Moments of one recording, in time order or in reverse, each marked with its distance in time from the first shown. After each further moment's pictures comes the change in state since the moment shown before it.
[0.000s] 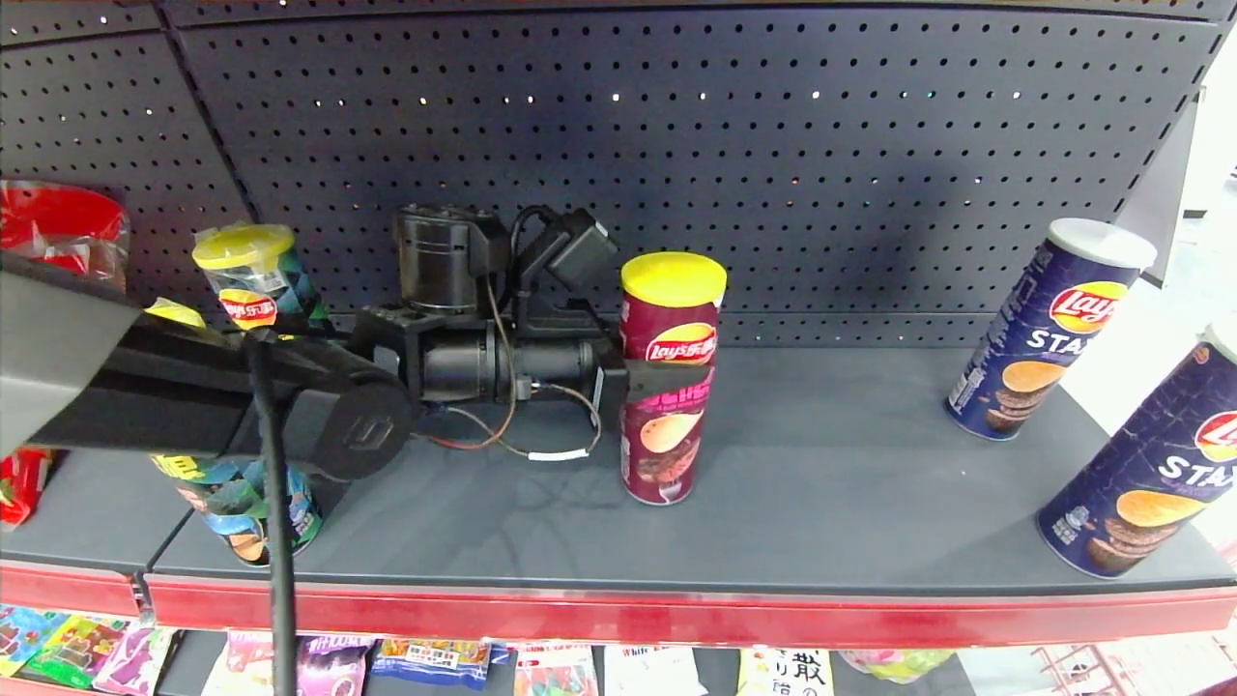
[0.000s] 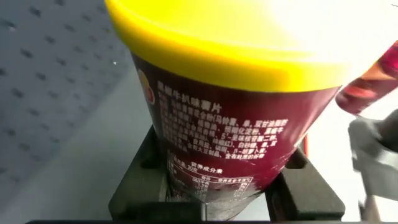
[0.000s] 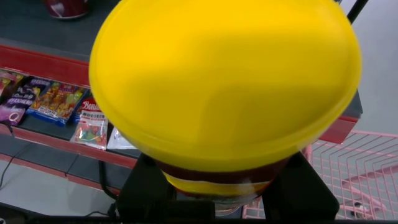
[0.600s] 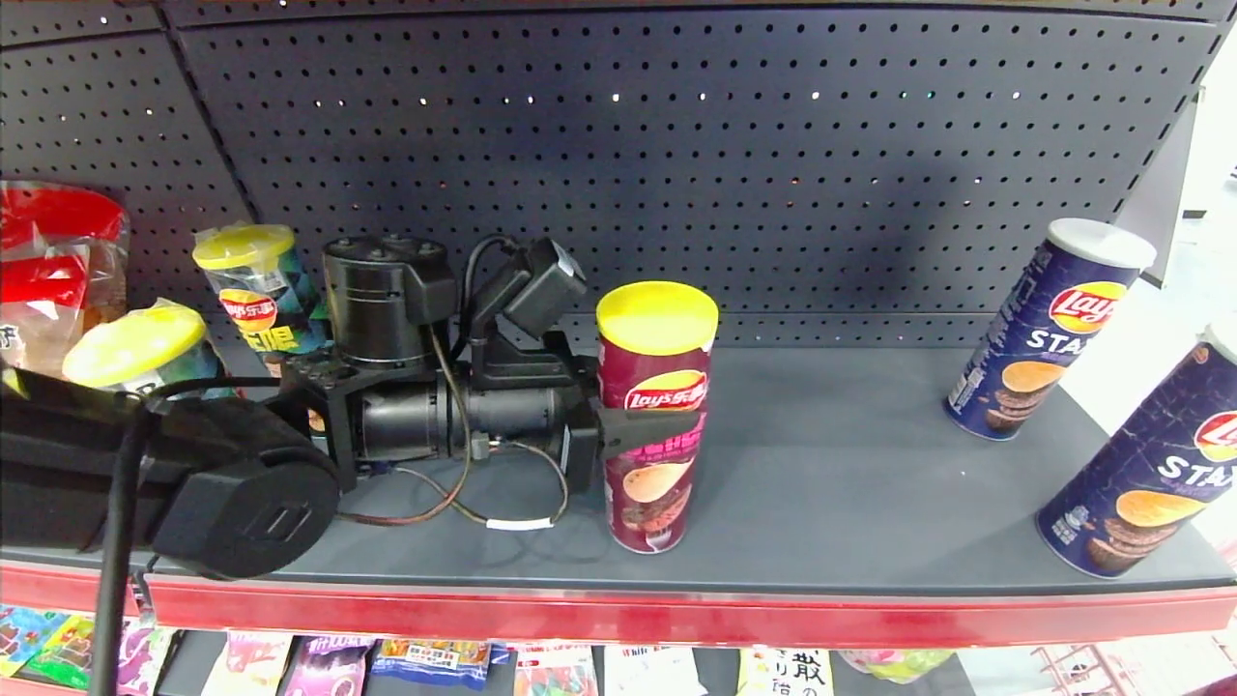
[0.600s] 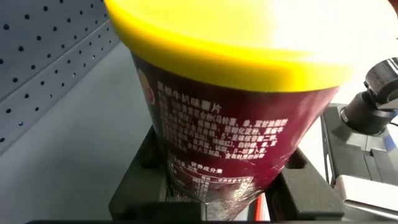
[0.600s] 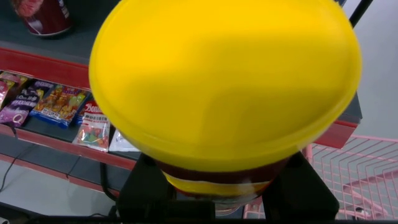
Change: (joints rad) left arm -0.028 -0.129 0.241 -0.140 0.006 0.007; right arm 0.001 0.002 -0.015 -0.001 0.012 0.000
